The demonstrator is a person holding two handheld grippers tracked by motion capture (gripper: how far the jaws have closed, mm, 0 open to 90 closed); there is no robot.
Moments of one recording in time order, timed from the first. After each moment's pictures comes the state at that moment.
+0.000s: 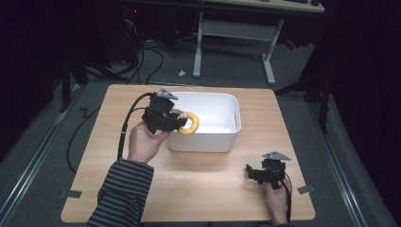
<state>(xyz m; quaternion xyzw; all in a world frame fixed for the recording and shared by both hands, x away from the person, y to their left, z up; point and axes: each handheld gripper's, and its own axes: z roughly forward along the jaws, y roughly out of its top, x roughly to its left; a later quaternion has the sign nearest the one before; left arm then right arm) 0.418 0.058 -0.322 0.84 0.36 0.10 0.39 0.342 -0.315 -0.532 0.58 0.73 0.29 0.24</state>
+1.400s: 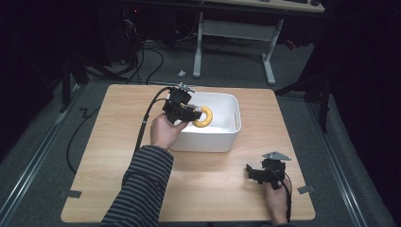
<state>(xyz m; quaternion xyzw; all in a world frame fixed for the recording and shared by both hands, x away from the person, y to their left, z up) 0.468 0.016 -0.349 0.84 0.37 0.08 0.39 0.342 -0.315 -0.532 0.58 0.73 0.29 0.24</state>
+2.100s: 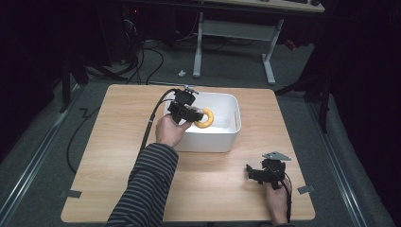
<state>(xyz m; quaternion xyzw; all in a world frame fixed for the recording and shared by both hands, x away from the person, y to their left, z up) 0.485 0.003 -0.371 0.85 0.39 0.07 0.36 0.342 -0.315 -0.532 0.58 0.73 0.29 0.24</state>
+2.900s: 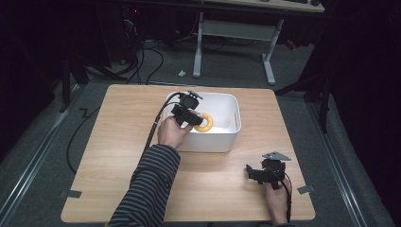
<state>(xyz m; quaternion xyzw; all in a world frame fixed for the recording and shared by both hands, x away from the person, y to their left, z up) 0.488 -0.009 -0.388 0.86 0.39 0.09 0.31 0.342 -0.315 -0.532 0.58 0.73 0.29 0.24</state>
